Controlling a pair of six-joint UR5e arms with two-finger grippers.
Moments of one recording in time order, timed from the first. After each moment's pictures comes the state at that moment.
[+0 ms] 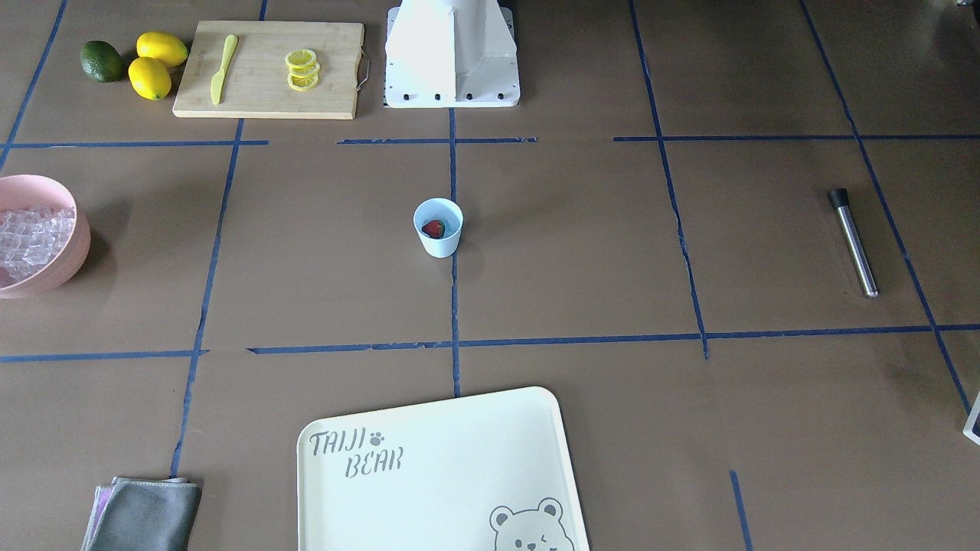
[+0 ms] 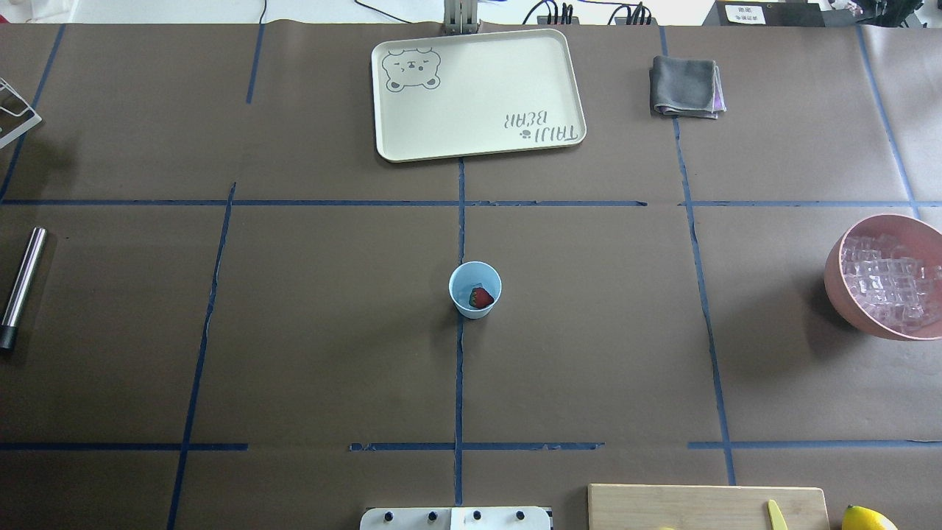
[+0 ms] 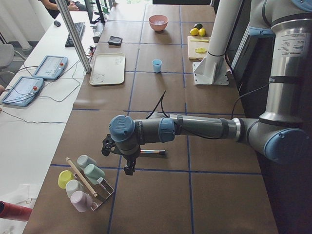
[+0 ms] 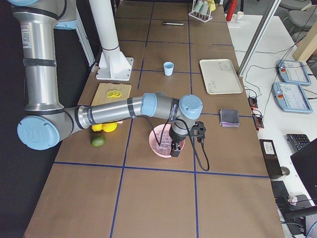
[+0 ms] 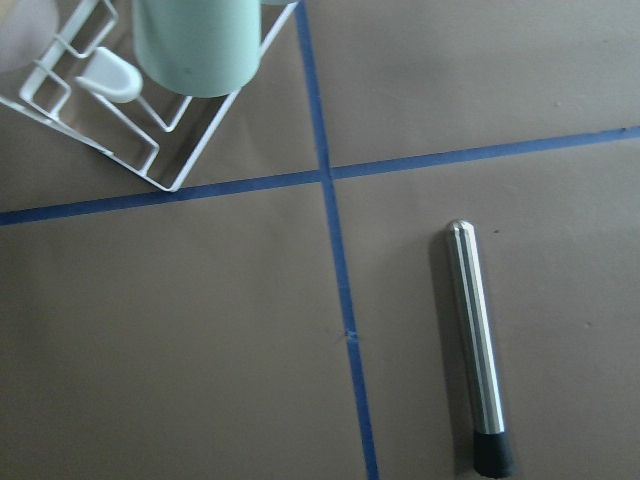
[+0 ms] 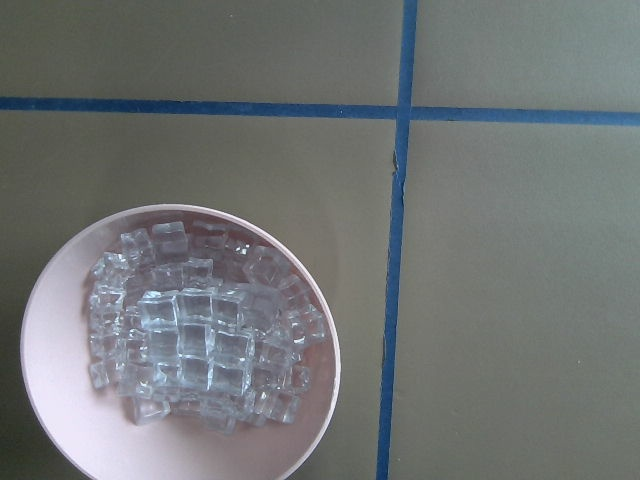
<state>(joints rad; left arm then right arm) -1.65 -1.60 -1.63 -1.39 -2.40 0.25 1.55 -1.57 1.80 -1.98 2.36 -0.12</state>
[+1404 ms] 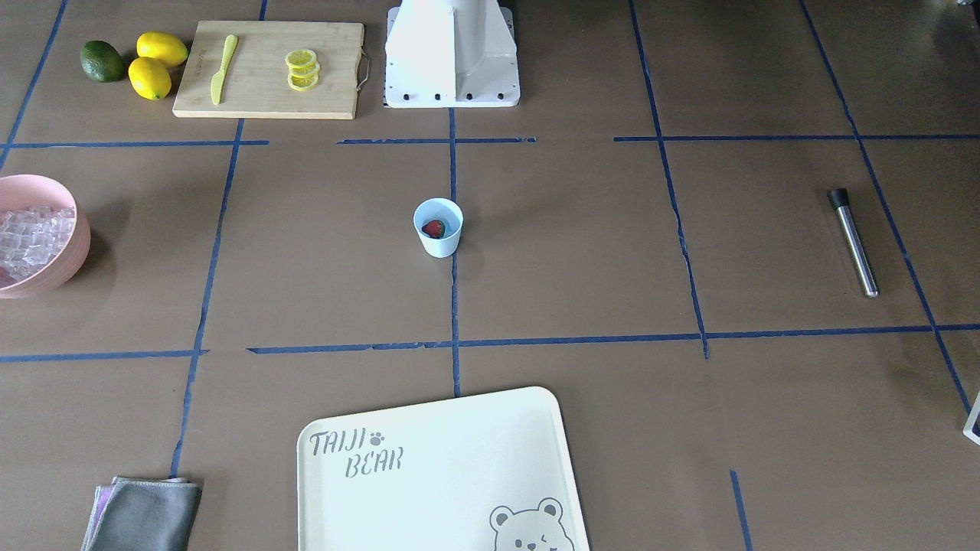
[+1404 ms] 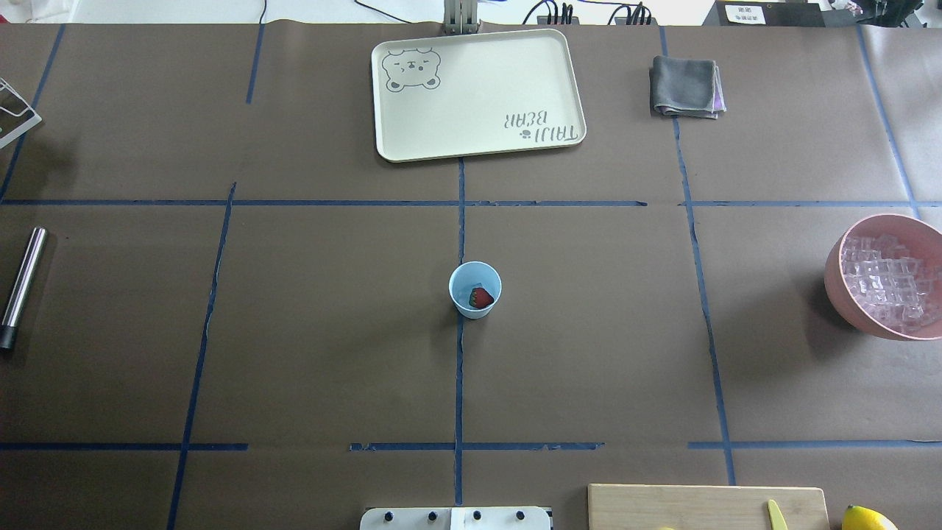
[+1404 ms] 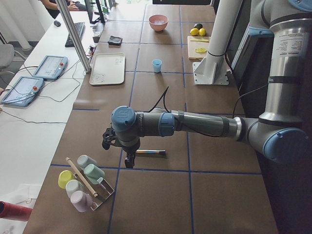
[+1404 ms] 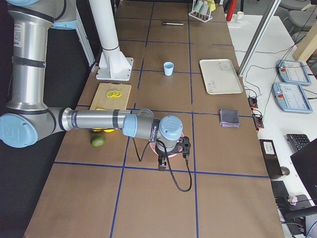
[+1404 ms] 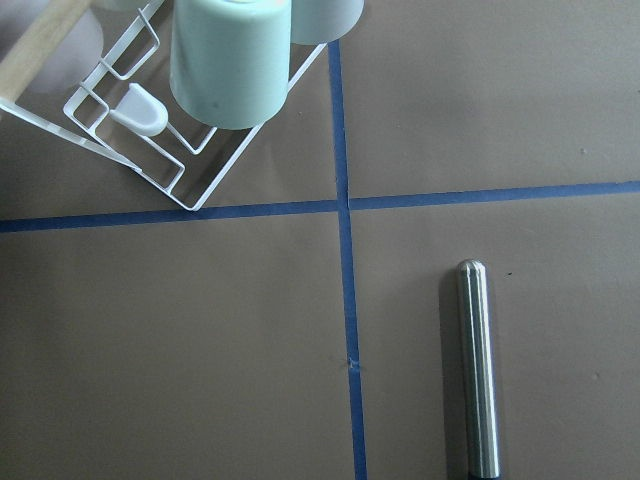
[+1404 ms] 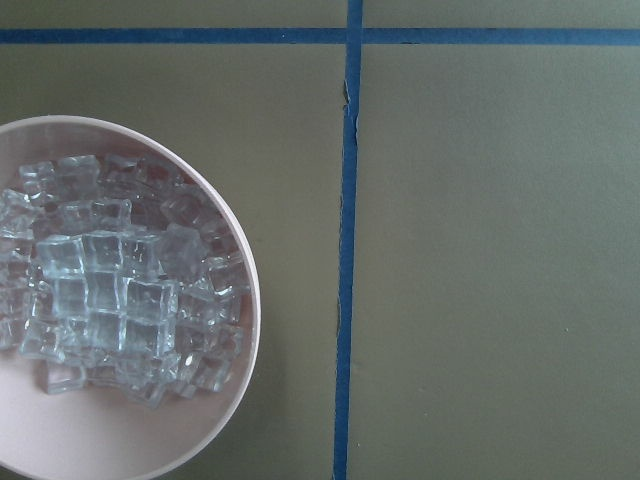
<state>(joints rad) -1.61 -1.58 -1.69 -1.42 -2.40 0.11 1.56 -1.71 1.77 -1.75 2.40 -0.11</state>
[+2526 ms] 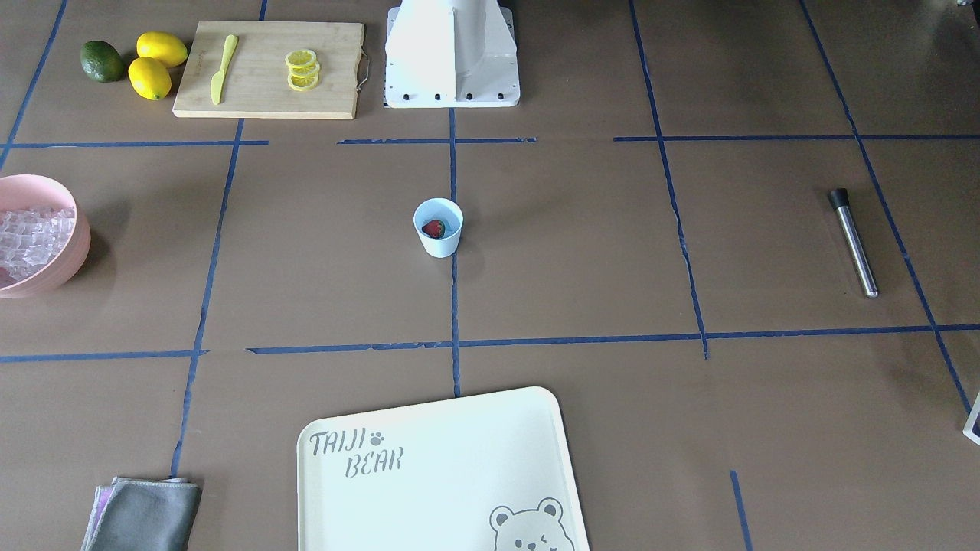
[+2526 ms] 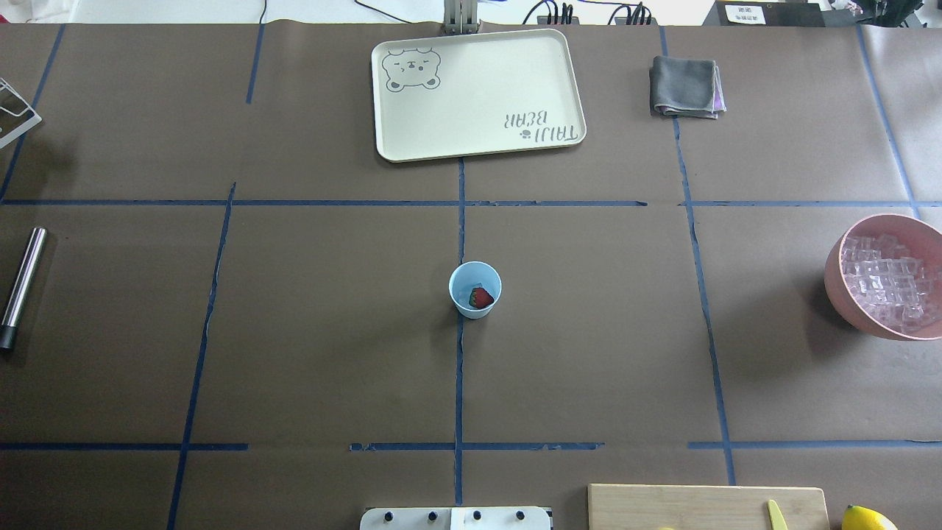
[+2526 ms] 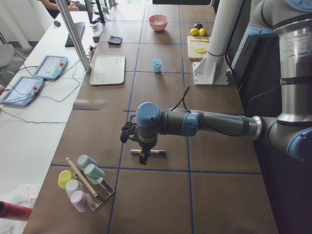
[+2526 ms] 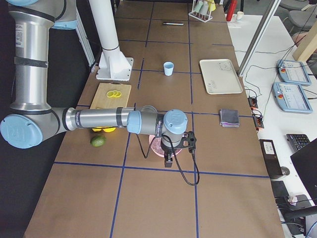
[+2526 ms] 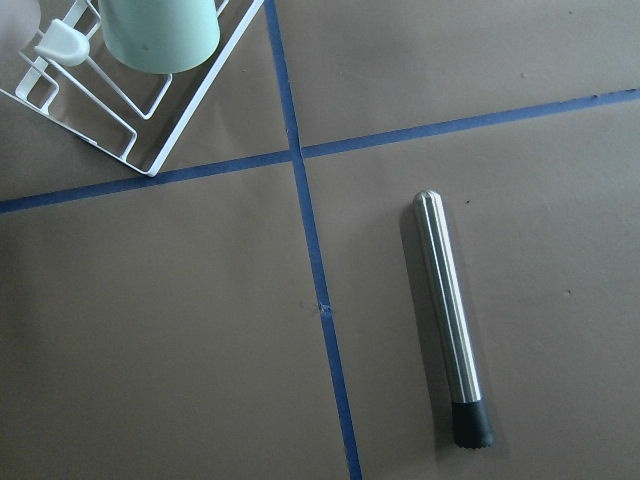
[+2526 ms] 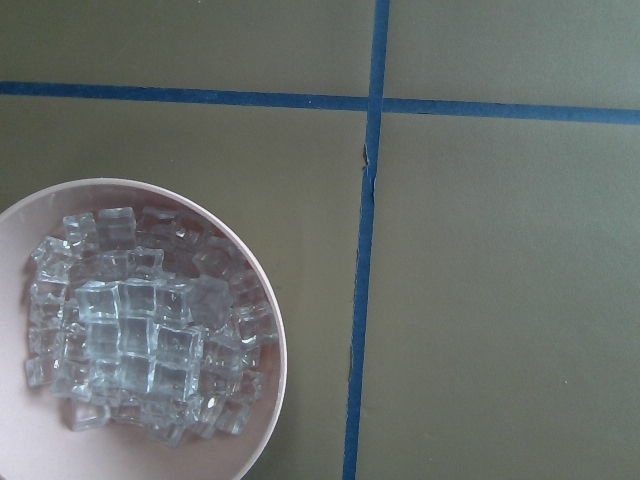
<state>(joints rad) -1.60 -1.40 -1.86 -1.52 -2.40 0.15 1.56 -1.68 1.77 -1.73 2.38 -0.10</state>
